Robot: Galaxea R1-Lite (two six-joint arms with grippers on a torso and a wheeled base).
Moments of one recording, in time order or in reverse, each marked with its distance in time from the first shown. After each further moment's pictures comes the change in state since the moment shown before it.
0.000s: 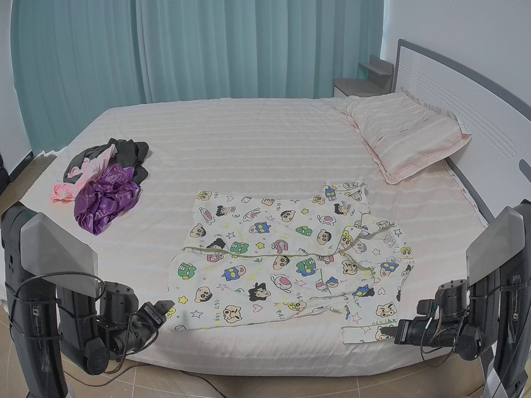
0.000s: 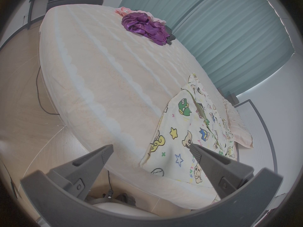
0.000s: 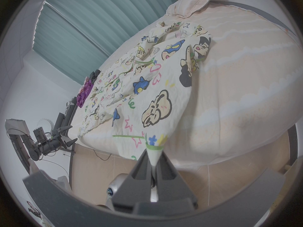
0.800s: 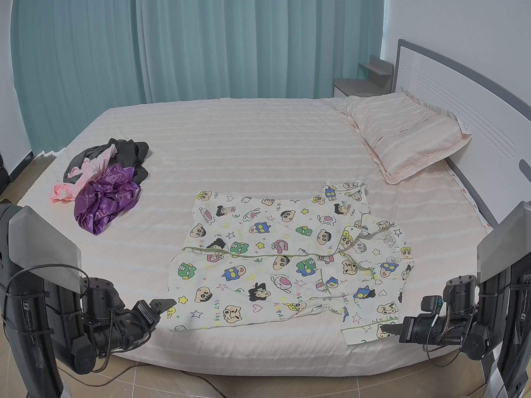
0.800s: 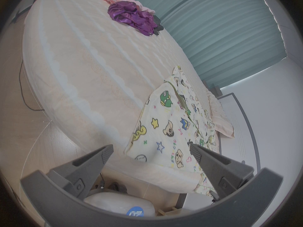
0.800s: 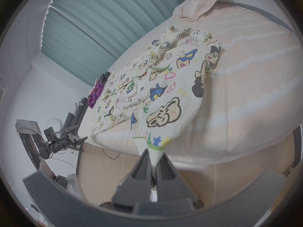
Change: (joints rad) left arm 0.090 -0.038 0.066 -0.094 -0.278 0.058; right arm 0.001 -0.089 0.044 -0.001 0.076 0.013
